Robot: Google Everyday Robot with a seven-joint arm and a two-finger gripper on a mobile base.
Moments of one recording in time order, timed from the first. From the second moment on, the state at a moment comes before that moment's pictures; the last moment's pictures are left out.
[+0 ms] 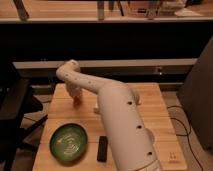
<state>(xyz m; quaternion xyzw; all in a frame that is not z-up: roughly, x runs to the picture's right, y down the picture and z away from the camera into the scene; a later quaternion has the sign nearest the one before) -0.187 0.048 0.942 -0.22 -0.20 -0.62 0.72</state>
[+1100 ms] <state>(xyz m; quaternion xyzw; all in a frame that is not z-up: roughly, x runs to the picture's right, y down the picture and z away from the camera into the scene) -0.187 0.049 0.927 -0.21 -0.20 -0.64 0.71</state>
